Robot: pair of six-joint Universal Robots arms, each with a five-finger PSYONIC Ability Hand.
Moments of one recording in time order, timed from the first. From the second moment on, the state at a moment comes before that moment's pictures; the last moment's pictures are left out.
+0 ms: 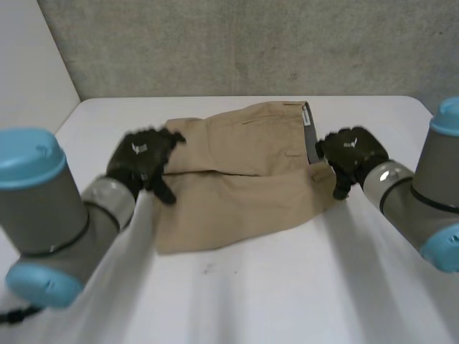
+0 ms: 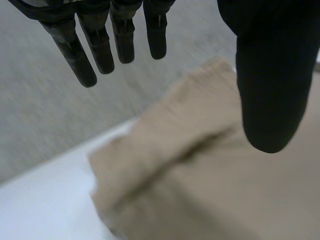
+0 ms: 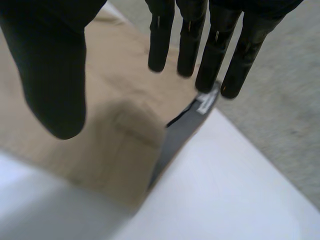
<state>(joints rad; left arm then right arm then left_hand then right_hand) 4.24 -1.86 -1.65 3.33 -1.54 3.26 1.90 -1.15 1.45 -0.02 1.42 2.66 0.32 0.31 0.31 0.31 0.14 0.45 0.53 0.52 0.52 0.33</state>
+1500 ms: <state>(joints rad) 4.24 -2.11 -1.59 3.46 -1.64 3.36 1.87 -0.80 1.17 -0.08 1.30 2.56 0.70 0.74 0.74 0.74 0.56 0.95 1.17 1.18 1.19 0.98</state>
